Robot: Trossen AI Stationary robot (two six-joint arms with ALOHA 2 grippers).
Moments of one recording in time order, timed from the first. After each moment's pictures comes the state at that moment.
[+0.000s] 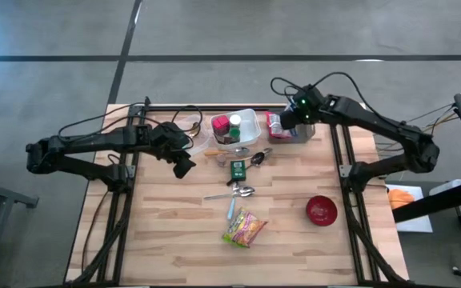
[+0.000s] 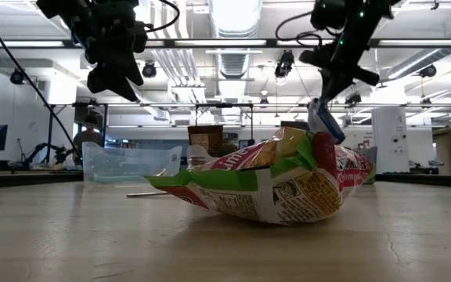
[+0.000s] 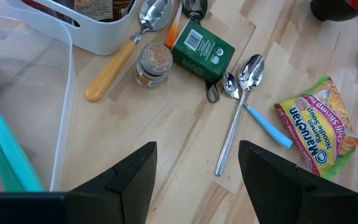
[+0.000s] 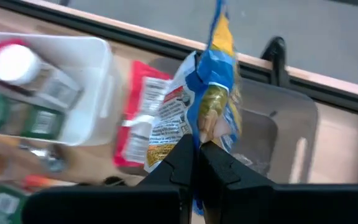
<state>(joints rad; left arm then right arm) 0.24 1.10 0.86 -0.68 0.11 -0.42 -0.59 1.26 1.10 -0.79 0.25 0.59</state>
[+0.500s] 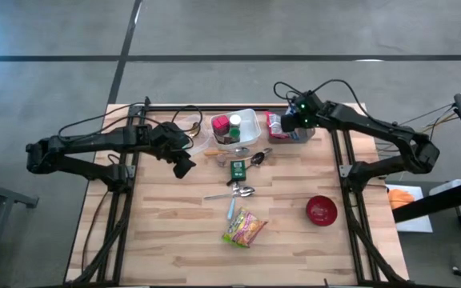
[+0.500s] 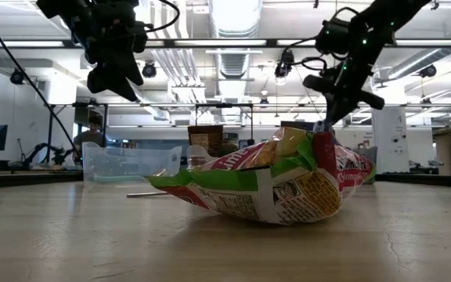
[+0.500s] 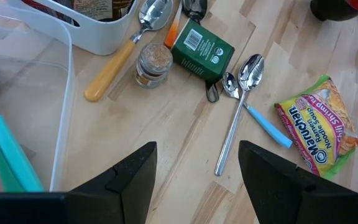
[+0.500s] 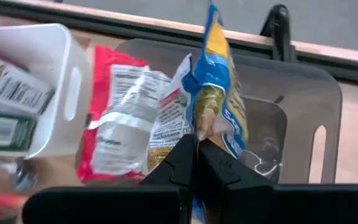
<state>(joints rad) 0.24 1.10 0.86 -0.68 0.12 -0.42 -0.66 1.27 0.90 -0.58 0.22 0.61</state>
